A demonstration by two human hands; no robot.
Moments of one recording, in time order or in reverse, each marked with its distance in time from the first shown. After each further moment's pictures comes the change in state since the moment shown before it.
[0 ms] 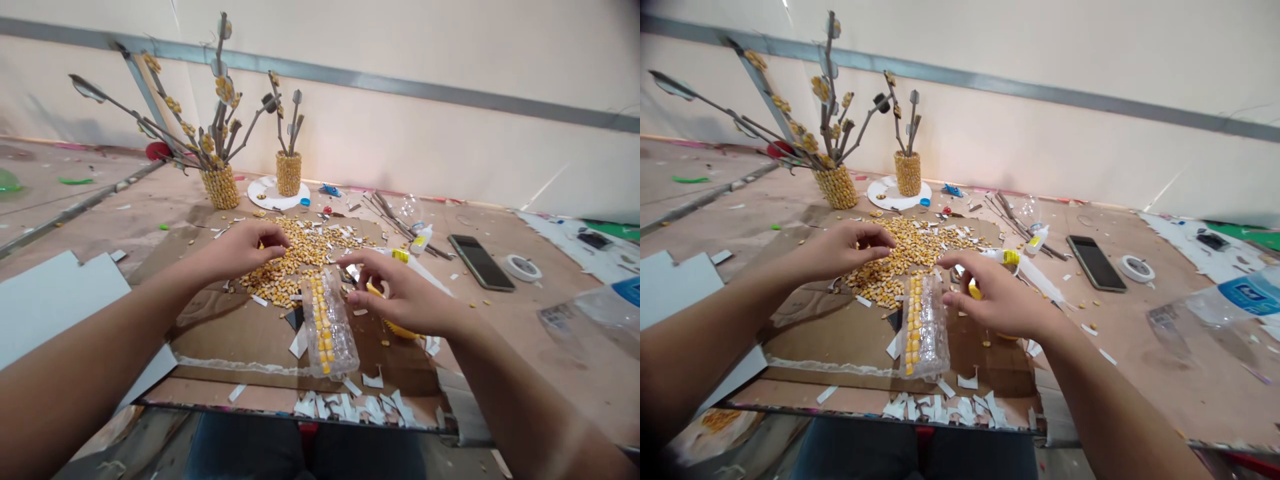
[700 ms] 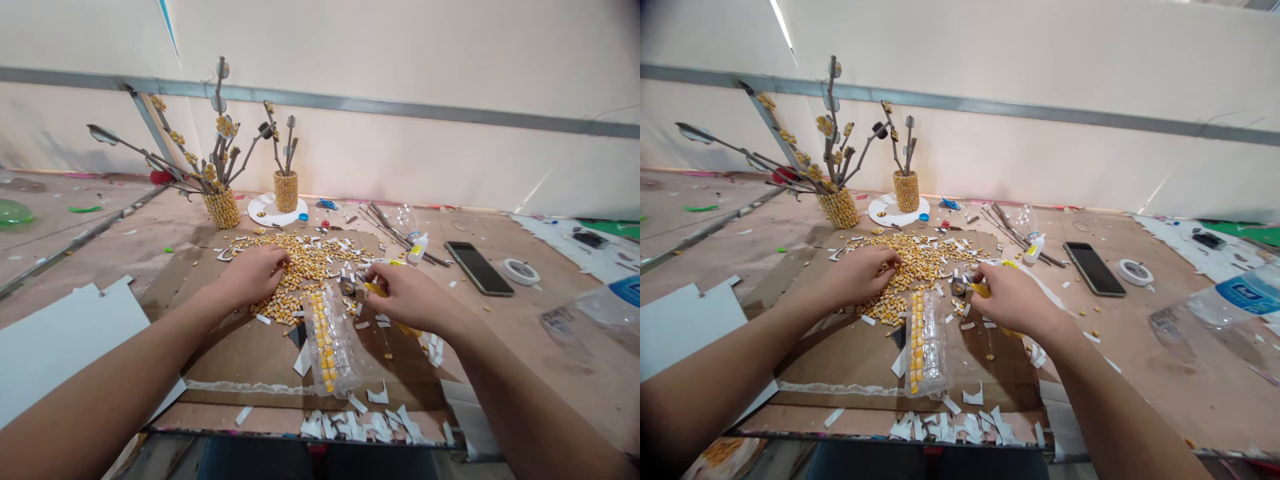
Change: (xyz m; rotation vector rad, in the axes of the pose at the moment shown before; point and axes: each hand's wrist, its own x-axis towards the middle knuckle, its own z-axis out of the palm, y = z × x) left_hand 0.006 -0.006 0.022 0.488 0.009 0.031; right_hand 0.009 0.007 -0.004 -0.427 0.022 0.436
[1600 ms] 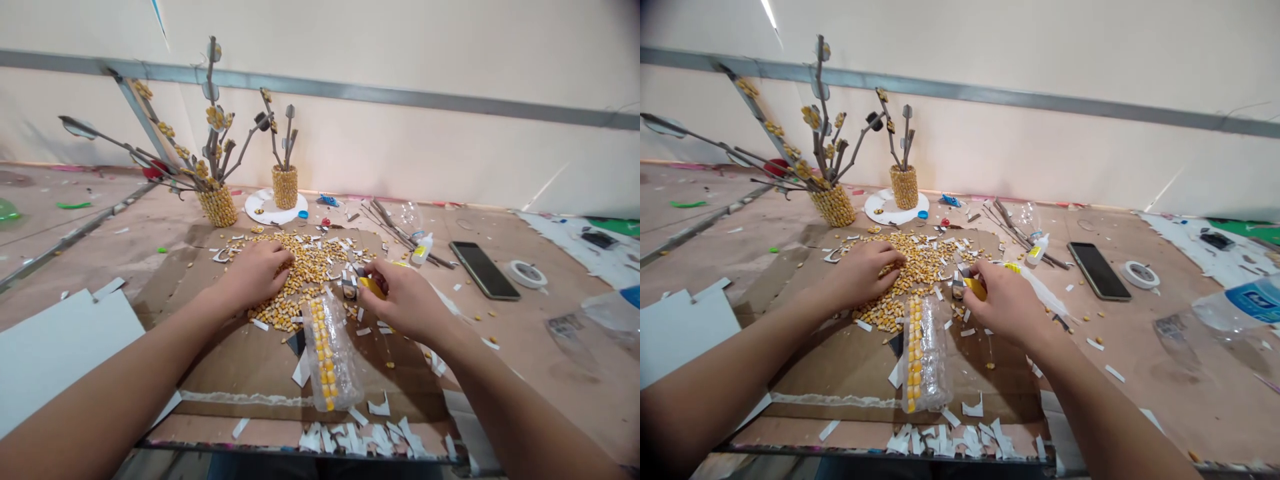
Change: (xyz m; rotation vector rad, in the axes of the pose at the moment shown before) left_hand 0.011 0.001 0.003 0.064 0.006 0.043; right_hand 0.004 -0.005 0.009 0.131 0.139 -0.027
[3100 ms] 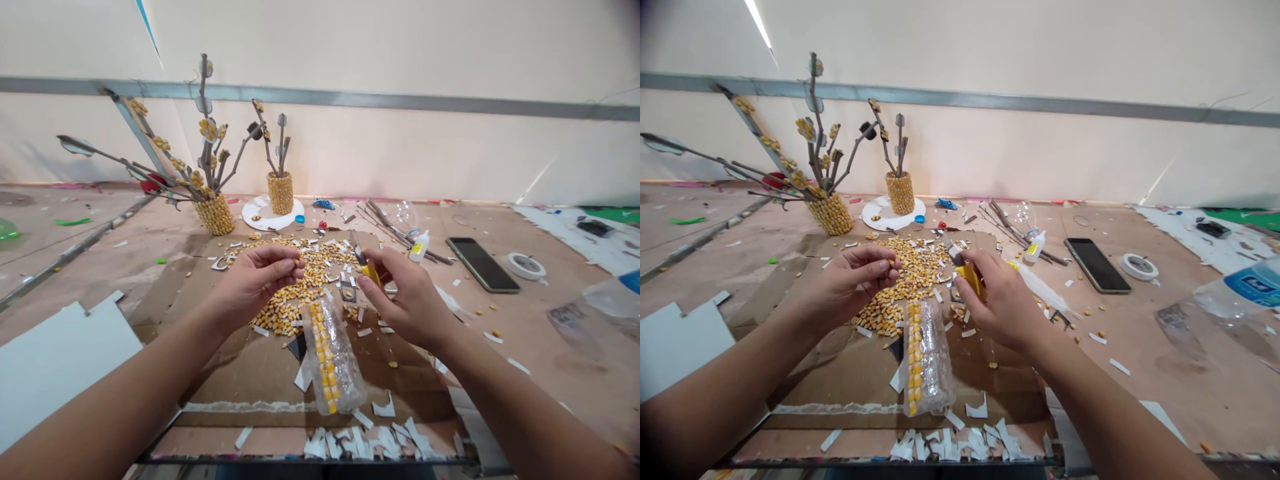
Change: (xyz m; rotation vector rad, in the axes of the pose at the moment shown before) left_hand -0.011 0.034 -0.017 -1.828 0.180 -0.366; right_hand -0.008 -0.002 0.004 0.164 0.348 -0.362
